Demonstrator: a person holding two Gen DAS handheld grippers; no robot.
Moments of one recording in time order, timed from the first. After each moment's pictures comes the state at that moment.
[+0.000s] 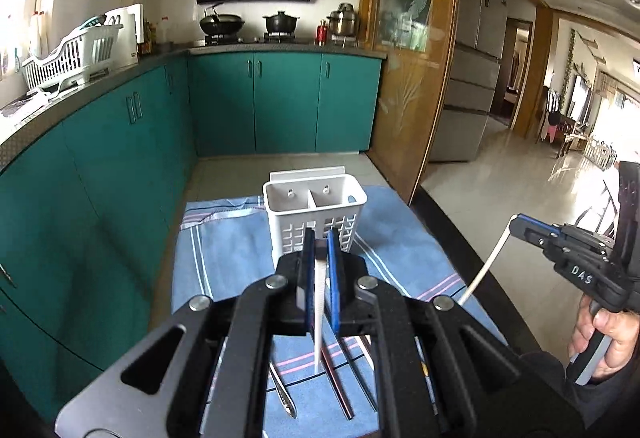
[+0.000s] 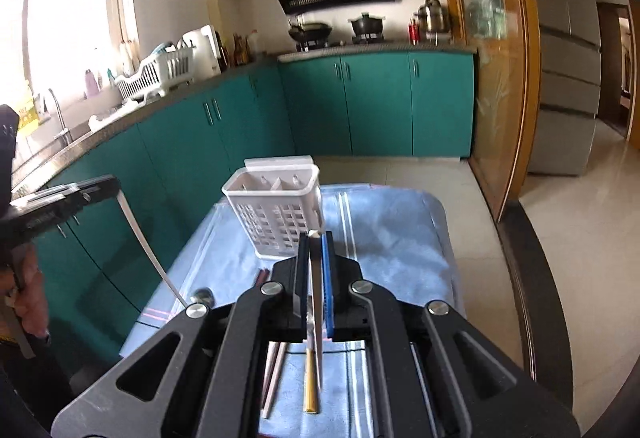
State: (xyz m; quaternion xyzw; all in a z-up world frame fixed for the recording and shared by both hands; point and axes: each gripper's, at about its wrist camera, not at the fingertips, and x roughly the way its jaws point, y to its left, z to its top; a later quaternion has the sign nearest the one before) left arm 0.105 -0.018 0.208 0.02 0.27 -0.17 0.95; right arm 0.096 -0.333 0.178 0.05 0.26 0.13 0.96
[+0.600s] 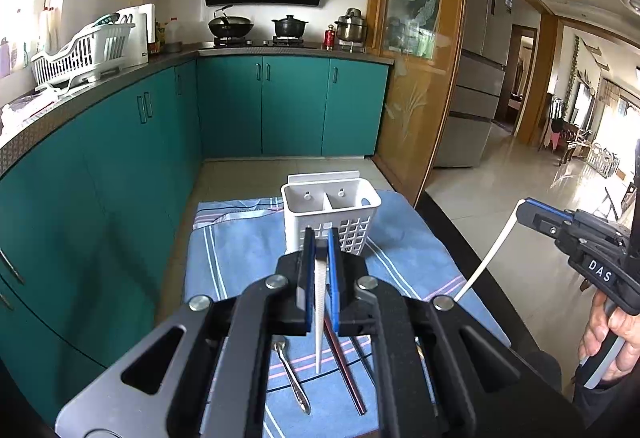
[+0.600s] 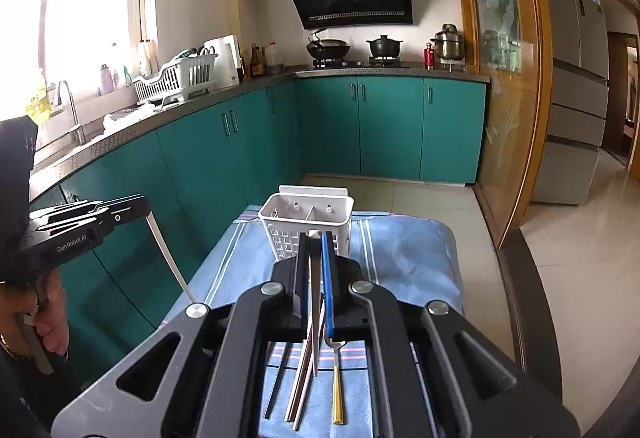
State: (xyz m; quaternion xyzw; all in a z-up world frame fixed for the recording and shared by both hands) left arm 0.102 0.009 0.209 0.00 0.27 -0.17 0.95; right arm 0.091 -0.284 0.203 0.01 0.25 0.13 0.96
